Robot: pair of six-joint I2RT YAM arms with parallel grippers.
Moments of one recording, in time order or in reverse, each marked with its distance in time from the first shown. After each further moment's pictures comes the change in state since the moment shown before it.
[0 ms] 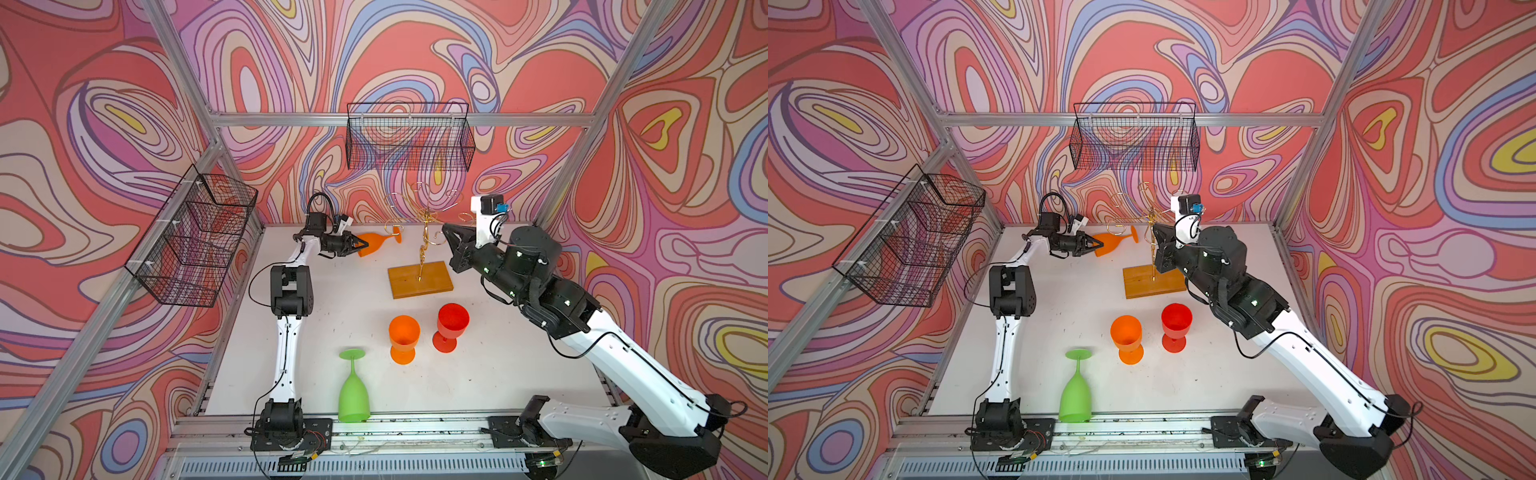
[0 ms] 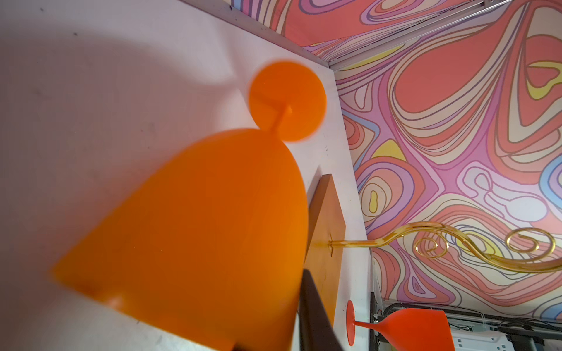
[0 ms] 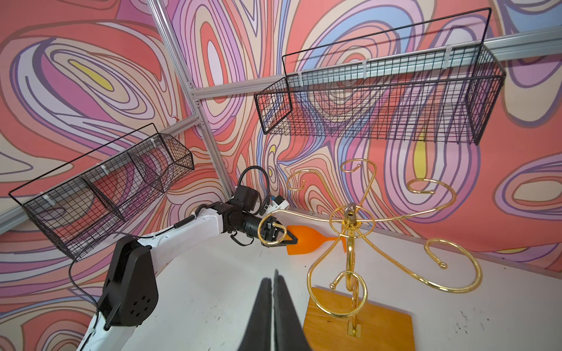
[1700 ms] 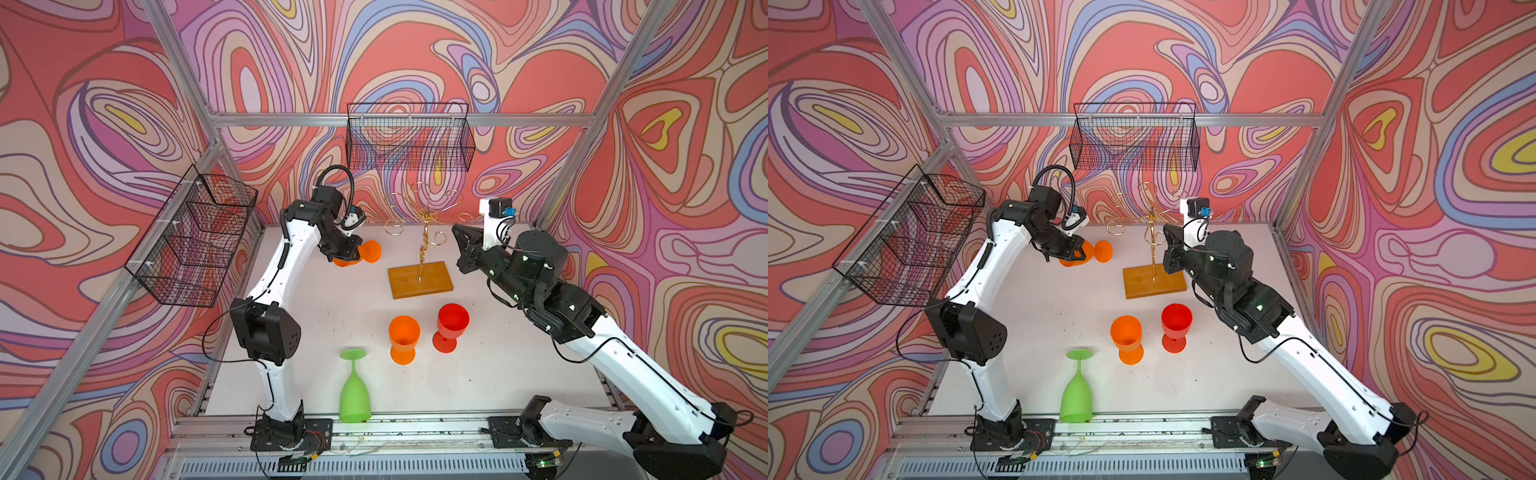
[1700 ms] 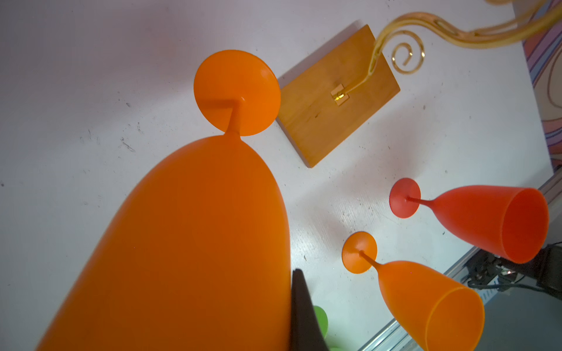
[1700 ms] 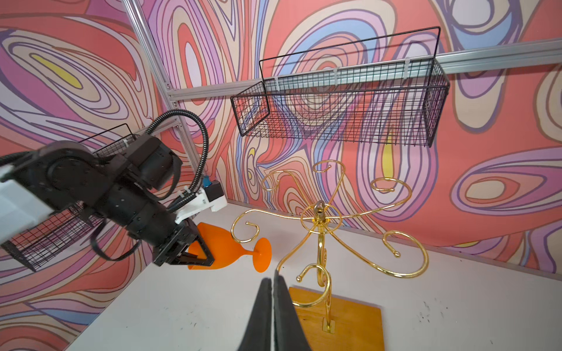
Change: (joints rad) left arm -0.257 -0.805 -0.249 -0.794 -0.877 0.387; right arm -0.030 -0.038 -0.051 0.008 0.064 -0.043
